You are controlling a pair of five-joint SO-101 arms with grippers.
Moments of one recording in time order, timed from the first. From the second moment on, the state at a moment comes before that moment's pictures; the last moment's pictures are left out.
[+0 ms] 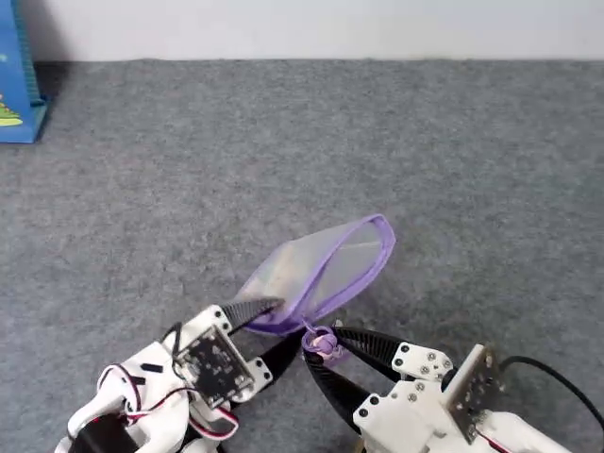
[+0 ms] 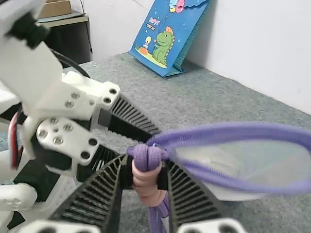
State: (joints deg) left arm 42.5 -100.0 64.7 73.3 -9.5; right arm -53.7 -104.4 45.2 81.6 -2.4
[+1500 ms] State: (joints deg) left arm 38.9 -103.8 64.4 75.0 -9.5; right arm -19.0 -104.4 56.8 70.9 -2.5
